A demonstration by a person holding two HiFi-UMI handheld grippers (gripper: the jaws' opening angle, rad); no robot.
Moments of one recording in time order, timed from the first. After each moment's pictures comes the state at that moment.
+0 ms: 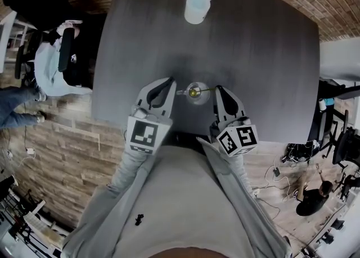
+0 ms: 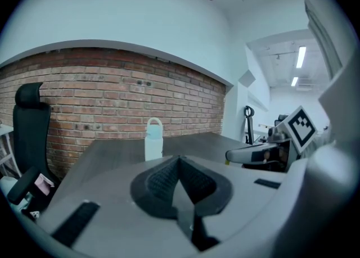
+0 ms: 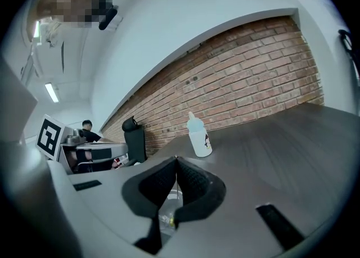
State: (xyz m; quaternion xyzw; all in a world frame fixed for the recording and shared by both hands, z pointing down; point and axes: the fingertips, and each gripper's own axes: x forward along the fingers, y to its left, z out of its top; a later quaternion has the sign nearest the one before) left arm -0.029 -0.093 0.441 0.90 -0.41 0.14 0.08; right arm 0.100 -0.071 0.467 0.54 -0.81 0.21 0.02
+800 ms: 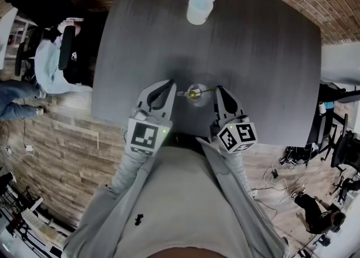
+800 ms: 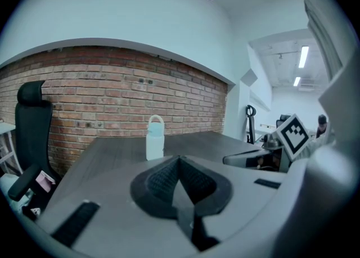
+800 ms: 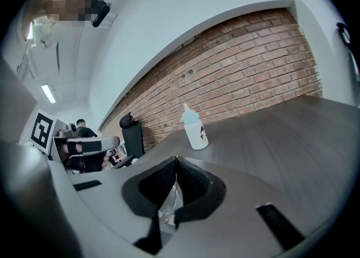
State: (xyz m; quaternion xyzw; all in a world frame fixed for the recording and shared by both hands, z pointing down) left arm -0.031 -0.090 0.448 0.89 -0.42 0.15 0.08; right arm 0.106 -0.077 0.495 0.54 -0.81 0.24 0.03
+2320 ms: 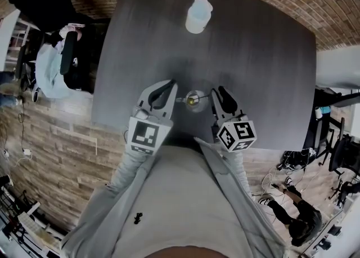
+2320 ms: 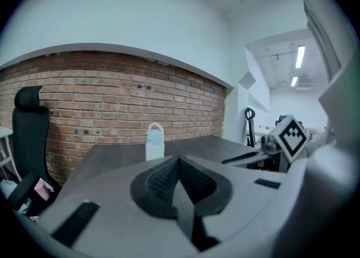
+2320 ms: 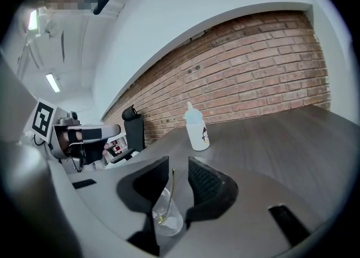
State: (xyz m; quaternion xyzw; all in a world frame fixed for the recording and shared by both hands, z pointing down) left arm -0.027 -0.105 0.431 0.90 -0.42 0.13 0.06; right arm 0.105 -0.091 0.492 0.52 -0.82 0.22 0.07
